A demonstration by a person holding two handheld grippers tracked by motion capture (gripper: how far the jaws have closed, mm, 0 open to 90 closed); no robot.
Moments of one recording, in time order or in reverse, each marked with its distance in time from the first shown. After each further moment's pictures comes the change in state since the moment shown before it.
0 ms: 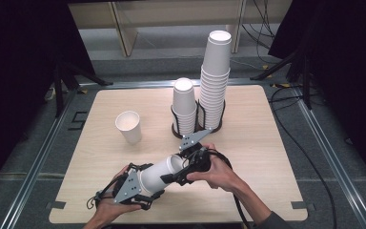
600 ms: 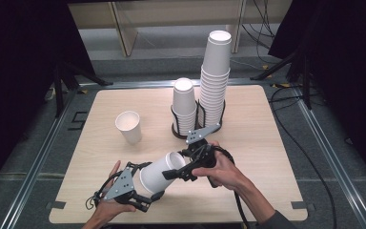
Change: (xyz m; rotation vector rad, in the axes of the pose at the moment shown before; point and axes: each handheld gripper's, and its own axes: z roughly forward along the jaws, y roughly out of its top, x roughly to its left) left arm 0.004 -0.001 -0.005 -0.177 -0.062 -0.131; right arm -0.003 0.003 -0.015 -0.090 0.070 0.046
